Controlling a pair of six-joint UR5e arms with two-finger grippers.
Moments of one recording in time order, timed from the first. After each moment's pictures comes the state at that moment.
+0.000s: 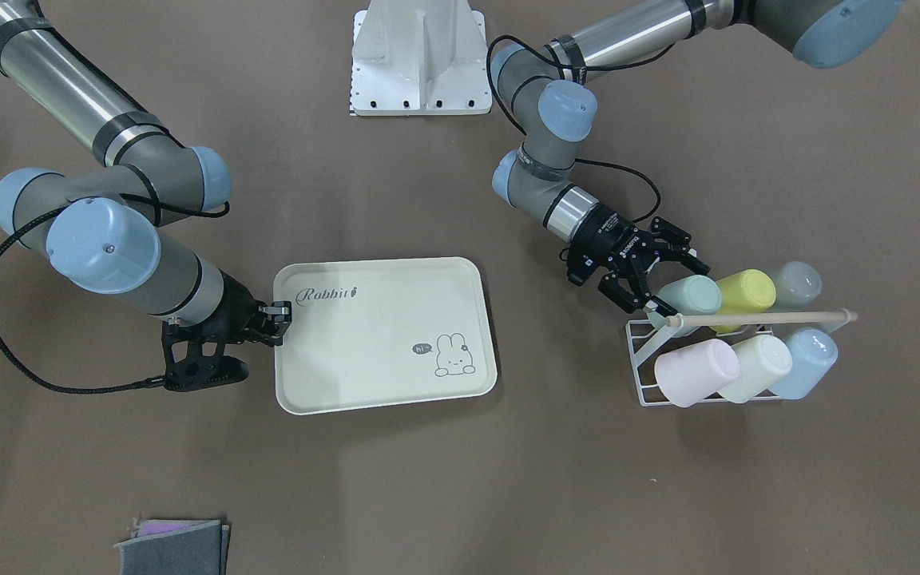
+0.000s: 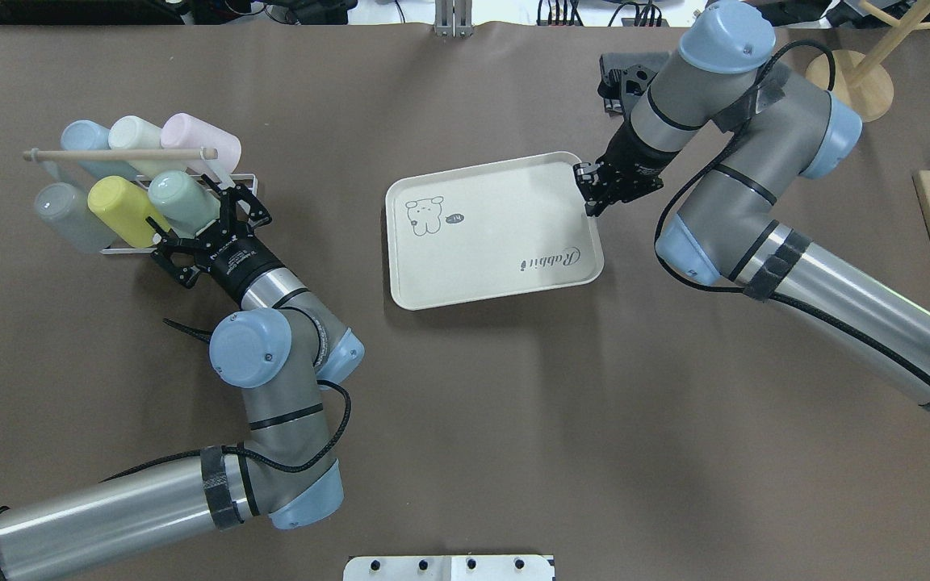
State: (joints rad) left arm -0.39 -2.25 -1.42 -0.55 -0.56 0.40; right arm 0.85 -0.93 1.35 -1.23 2.29 0.91
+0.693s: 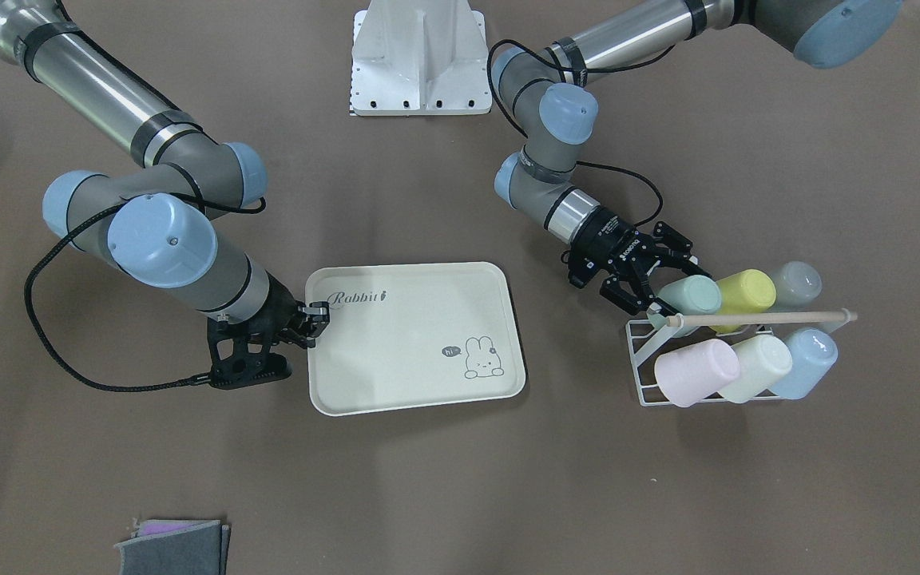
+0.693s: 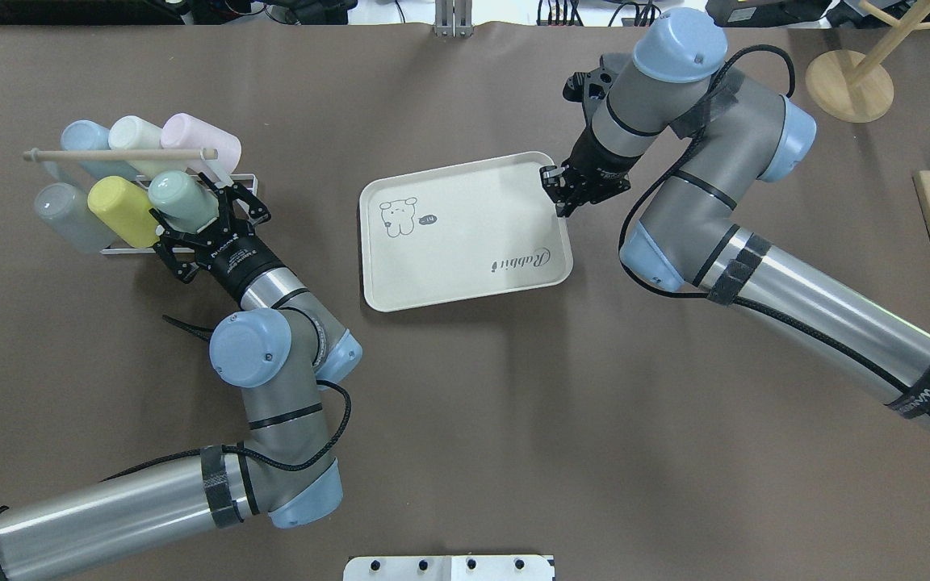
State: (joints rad) left arm -0.40 -2.25 -1.41 -0.55 -0.53 0.40; right arm 0.80 -0.87 1.31 -1.22 2.24 0.94
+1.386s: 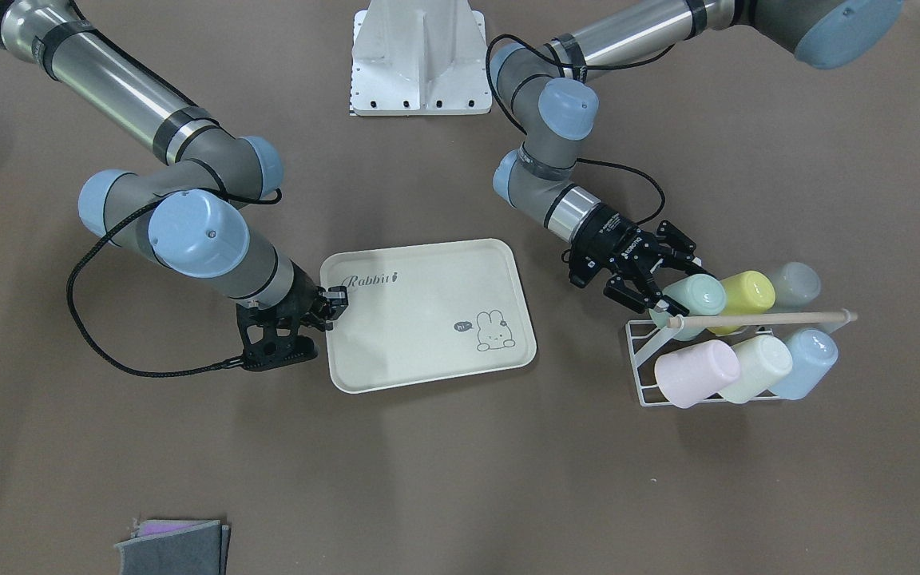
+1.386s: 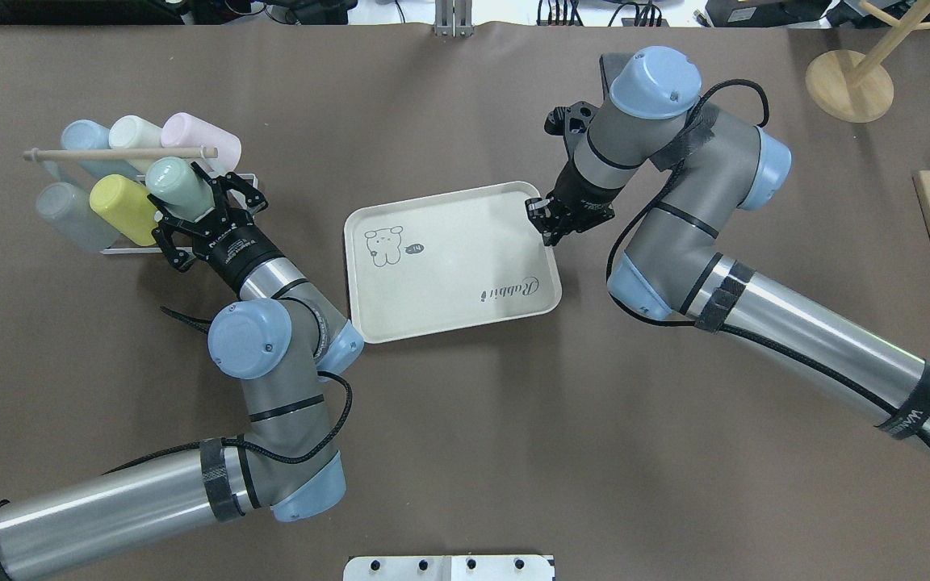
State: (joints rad) left arm -0.41 -2.26 -1.45 -0.49 -0.53 0.40; right arm 0.75 -0.88 1.31 -1.20 2.24 0.94
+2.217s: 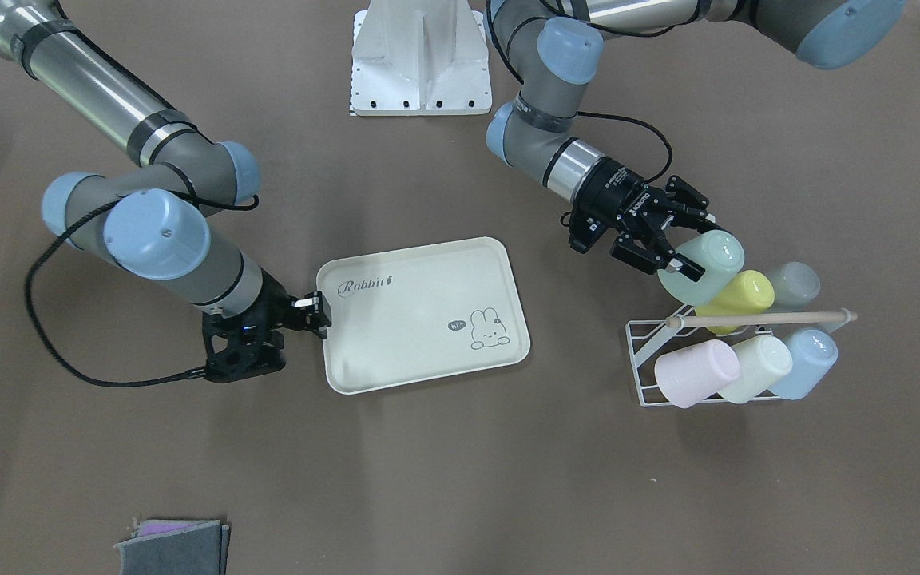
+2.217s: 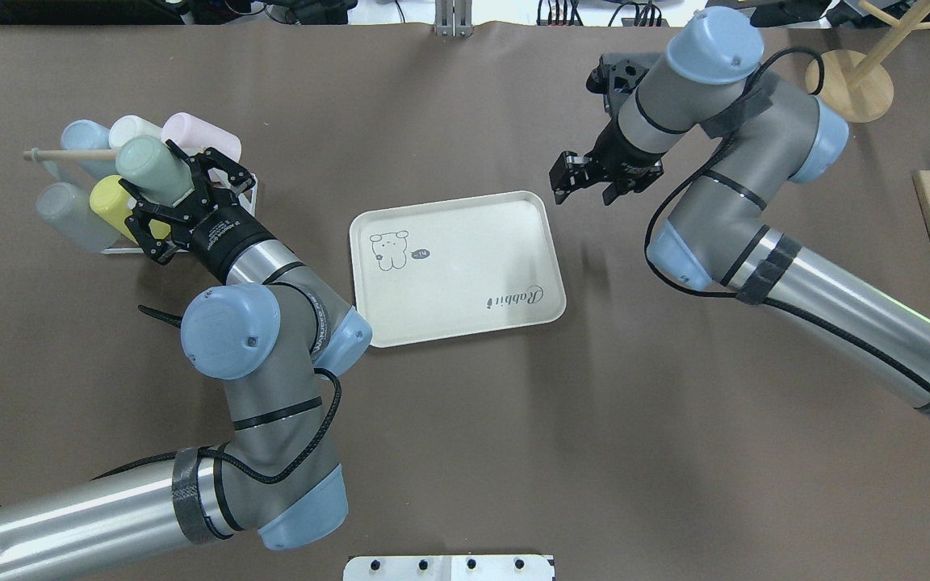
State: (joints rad) left arm -0.41 -2.28 -1.68 -0.31 -0.62 0.37; right arm 0.88 -0.95 1.39 -1.18 2.22 0.95
